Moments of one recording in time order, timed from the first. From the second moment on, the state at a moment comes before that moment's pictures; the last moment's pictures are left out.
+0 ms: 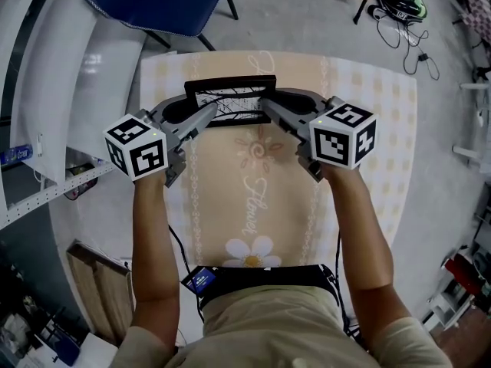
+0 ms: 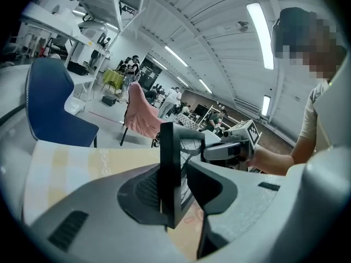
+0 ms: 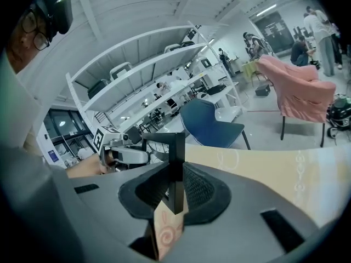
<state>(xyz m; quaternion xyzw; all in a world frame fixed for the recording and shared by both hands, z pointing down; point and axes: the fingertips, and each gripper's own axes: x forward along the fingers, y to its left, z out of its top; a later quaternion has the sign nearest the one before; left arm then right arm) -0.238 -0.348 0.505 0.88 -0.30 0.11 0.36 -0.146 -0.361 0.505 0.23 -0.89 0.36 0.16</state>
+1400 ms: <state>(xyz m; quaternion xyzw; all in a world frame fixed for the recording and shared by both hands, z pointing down) -0.258 -0.375 0.588 0.83 -0.39 0.23 0.33 -0.155 -0.387 0.585 0.27 -0.86 0.35 0.25</state>
